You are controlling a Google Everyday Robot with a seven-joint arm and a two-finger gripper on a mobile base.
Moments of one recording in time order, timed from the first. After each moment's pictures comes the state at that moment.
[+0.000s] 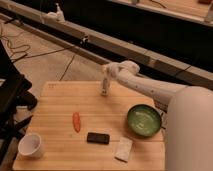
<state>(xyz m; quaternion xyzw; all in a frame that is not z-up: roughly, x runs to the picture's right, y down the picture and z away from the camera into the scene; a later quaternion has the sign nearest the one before) 0.027 -0.138 0.921 -0.02 -0.25 0.65 0.72</state>
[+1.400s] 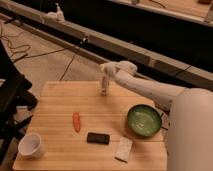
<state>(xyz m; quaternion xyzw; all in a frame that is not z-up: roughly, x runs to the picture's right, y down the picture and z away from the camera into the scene) 0.014 -0.146 0.906 0.00 -0.27 0.62 0.74</state>
